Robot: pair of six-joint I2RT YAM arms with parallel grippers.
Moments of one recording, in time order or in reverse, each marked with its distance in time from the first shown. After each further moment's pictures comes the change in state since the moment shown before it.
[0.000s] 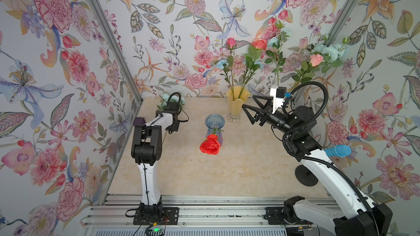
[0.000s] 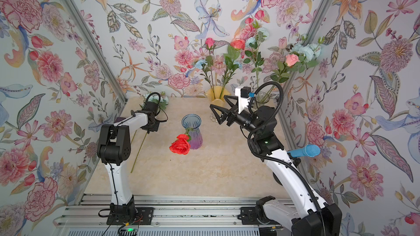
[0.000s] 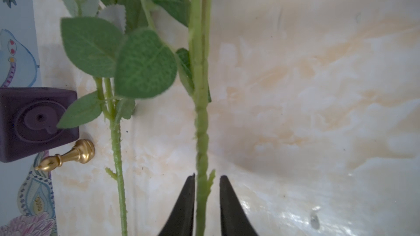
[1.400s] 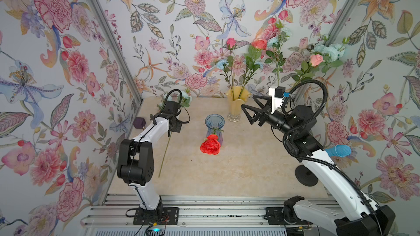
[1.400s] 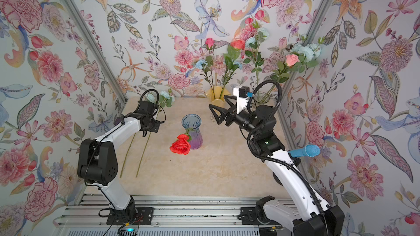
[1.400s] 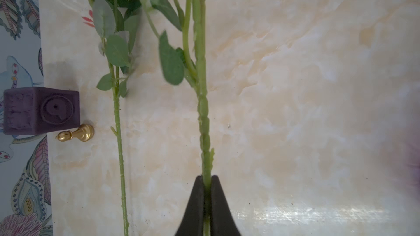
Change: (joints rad) left arm -0.055 -0.300 -0.190 -0.023 0.153 0.035; right arm 0.030 -0.016 0.036 -0.086 0.060 -0.049
